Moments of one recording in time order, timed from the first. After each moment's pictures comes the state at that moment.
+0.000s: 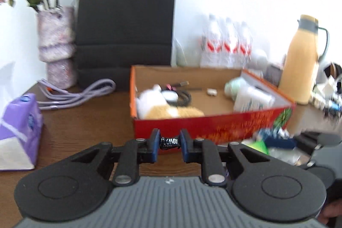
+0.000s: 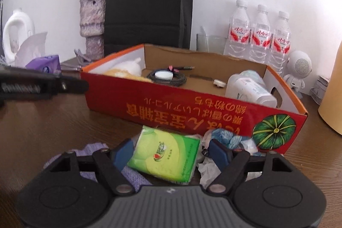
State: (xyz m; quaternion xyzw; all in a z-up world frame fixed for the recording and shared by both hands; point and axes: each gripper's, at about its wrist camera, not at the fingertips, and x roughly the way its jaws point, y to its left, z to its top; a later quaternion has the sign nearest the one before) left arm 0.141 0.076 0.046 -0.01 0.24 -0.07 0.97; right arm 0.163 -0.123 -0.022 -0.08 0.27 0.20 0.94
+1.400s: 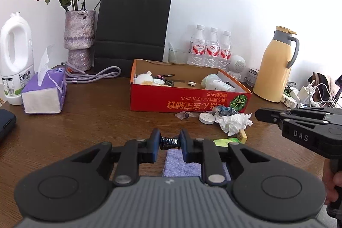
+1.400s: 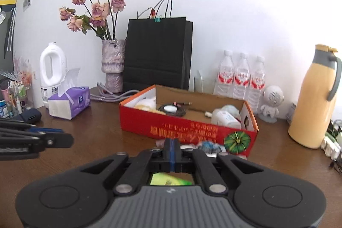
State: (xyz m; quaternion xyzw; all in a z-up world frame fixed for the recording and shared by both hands) left arm -0.012 0.050 0.068 -0.05 0.24 -0.06 0.97; right arm 0.030 -0.178 0.051 -0.06 0.22 0.22 0.95
